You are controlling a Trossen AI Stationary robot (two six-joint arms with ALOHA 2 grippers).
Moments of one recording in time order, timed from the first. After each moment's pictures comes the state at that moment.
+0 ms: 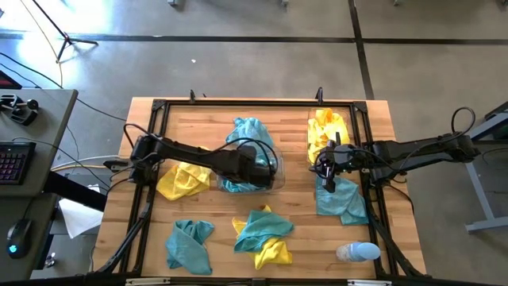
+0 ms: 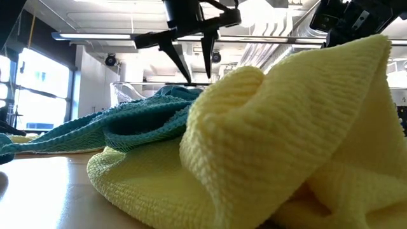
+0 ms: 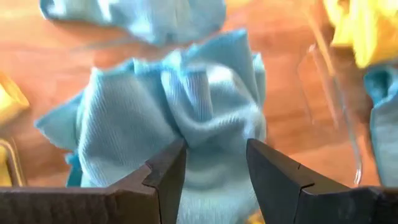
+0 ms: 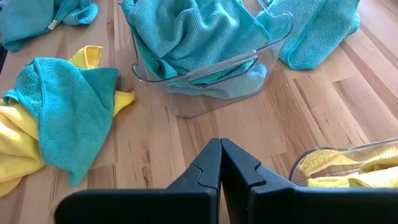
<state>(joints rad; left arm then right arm) -0.16 2.01 1.78 -1.12 -0.47 -1.49 0.09 0.84 0.61 -0.50 0.12 0.31</state>
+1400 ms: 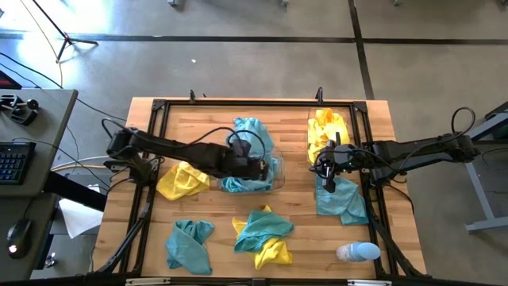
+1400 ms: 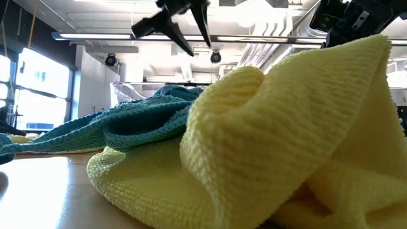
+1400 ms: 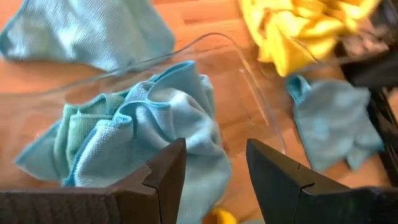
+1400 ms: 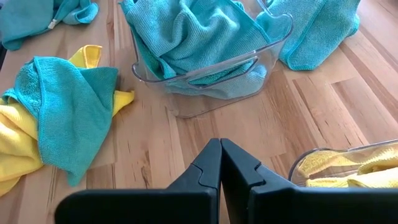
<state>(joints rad) -0.16 1.77 1.58 -0.87 -0.48 -1.31 0.09 0.84 0.61 -0.50 0.12 0.31</state>
